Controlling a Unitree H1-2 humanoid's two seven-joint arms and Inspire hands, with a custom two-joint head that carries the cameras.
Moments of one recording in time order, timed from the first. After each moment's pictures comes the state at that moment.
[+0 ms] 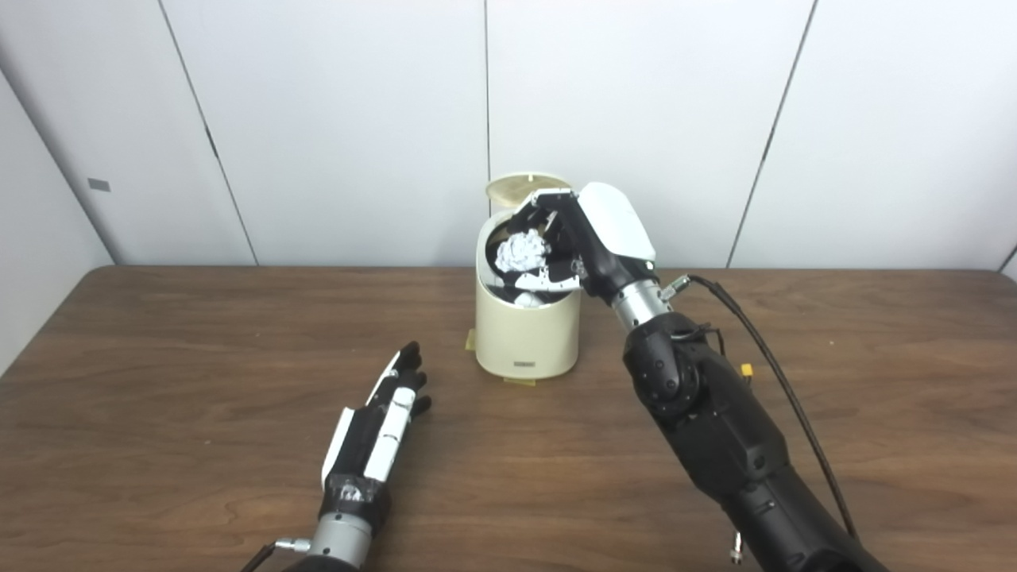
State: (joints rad) left arm 0.02 0.00 -0.03 -0.21 -0.04 0.17 -0.05; right arm -0.70 -0.08 0.30 0.36 -0.69 -0.04 -0.19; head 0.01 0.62
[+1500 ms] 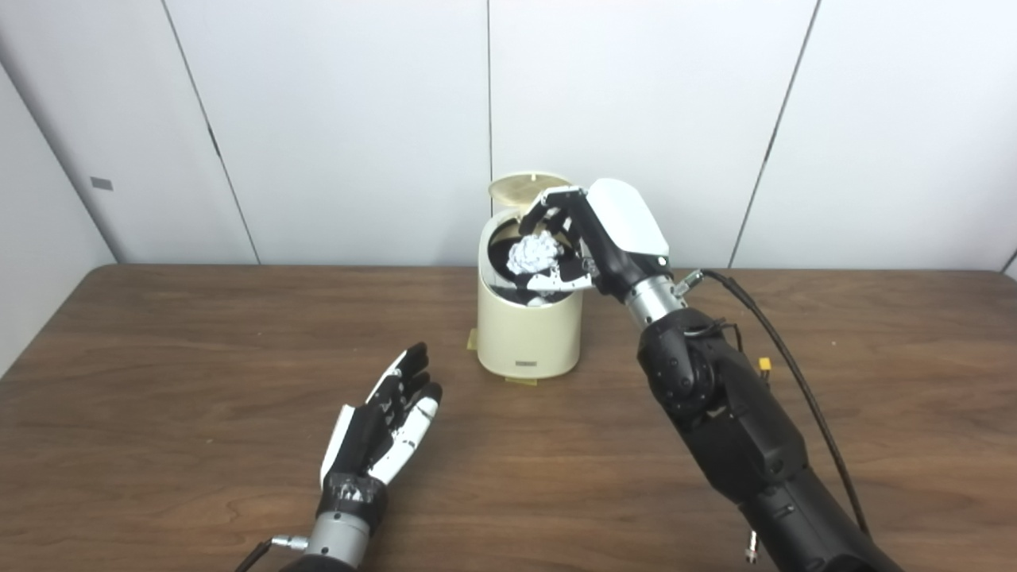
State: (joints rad) left arm 0.02 0.02 -0.04 -0.22 0.00 0.16 -0.05; right arm -0.69 -0.12 0.31 0.27 -0.74 0.04 -0.11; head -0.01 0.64
